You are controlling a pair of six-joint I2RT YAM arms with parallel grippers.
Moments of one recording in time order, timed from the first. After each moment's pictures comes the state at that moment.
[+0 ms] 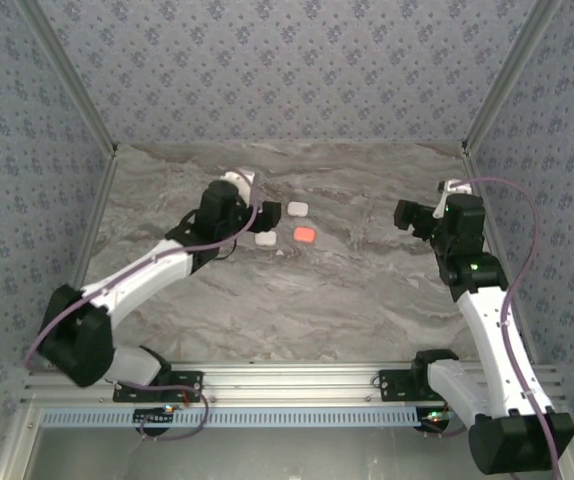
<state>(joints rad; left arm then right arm) -0.61 1.35 0.94 -0.03 -0.10 -0.28 0.04 0.90 0.86 -0.46 0.07 0.25</state>
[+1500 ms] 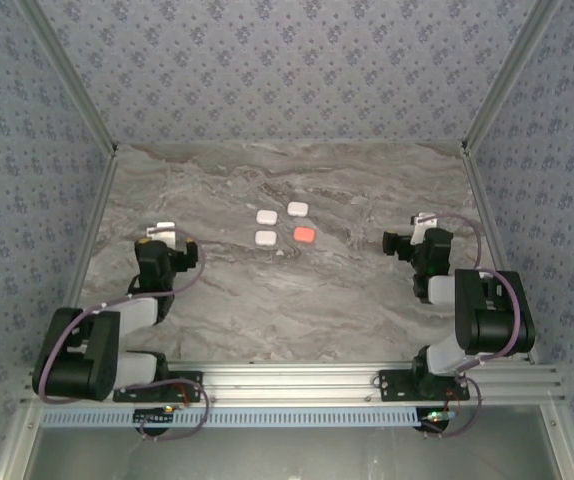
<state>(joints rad) -0.12 1.30 0.27 0.63 -0.20 0.02 -0.06 1.52 0.37 0.70 -0.07 -0.01</state>
